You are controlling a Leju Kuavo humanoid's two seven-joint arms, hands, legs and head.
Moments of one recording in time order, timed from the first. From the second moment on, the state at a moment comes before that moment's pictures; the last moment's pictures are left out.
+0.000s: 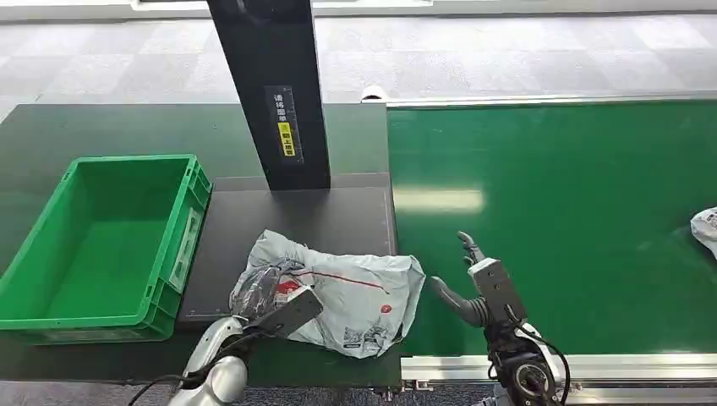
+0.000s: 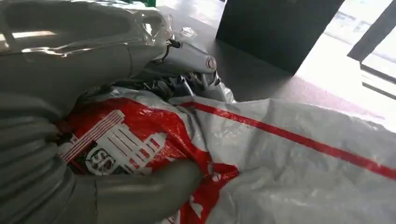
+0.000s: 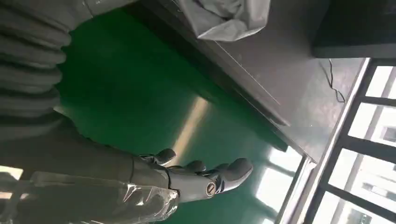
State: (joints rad) left arm -0.15 -0.08 -0.33 -1.13 -0.98 0.12 -0.13; right arm -0.09 -0.06 0.21 -1.29 0.10 0.01 -0.27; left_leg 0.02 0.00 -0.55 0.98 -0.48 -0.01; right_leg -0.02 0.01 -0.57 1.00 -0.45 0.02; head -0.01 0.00
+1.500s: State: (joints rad) left arm -0.09 -0.28 0.11 -1.60 -1.00 0.70 -0.69; right arm -0.12 -0.08 0.27 -1.18 0.12 -0.10 -0.43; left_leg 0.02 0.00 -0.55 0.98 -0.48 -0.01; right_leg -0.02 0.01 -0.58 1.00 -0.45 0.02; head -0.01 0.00
